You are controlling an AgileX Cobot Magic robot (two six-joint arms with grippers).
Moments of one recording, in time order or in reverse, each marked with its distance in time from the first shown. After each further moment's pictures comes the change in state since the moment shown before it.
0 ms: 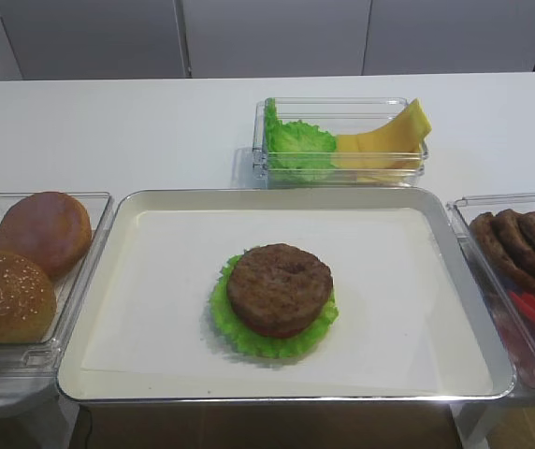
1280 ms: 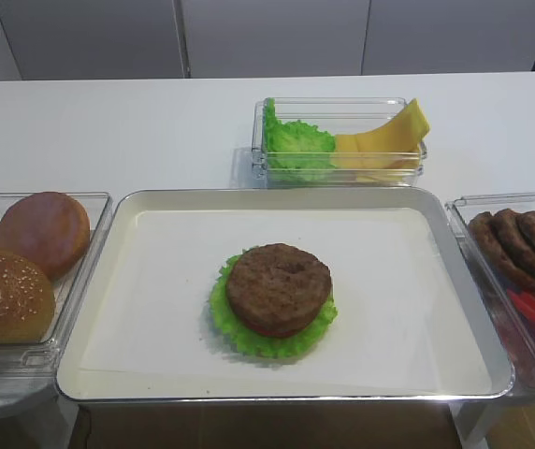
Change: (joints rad) left arm 0.000 0.000 0.000 0.000 0.000 0.000; right arm -0.005 -0.002 0.147 0.025 -0.144 -0.078
